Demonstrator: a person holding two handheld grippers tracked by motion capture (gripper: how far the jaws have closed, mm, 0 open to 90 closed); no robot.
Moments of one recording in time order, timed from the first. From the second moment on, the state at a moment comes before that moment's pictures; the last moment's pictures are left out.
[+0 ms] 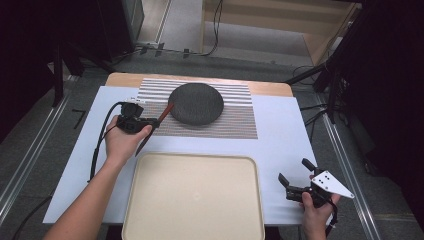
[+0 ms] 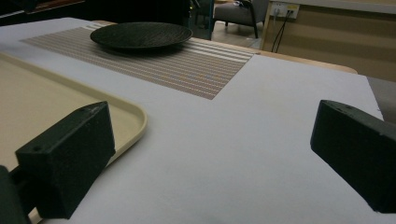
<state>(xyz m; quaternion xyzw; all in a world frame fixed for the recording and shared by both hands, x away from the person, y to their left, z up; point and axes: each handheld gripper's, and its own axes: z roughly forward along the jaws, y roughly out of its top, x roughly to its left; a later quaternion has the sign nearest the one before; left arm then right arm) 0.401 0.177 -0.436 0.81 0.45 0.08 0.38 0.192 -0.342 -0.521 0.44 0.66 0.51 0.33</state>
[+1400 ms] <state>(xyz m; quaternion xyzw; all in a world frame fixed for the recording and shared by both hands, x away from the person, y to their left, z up) 0.293 0.182 -0.453 0.81 0.42 0.06 0.40 0.192 -0.342 -0.521 0.44 0.66 0.51 0.33</state>
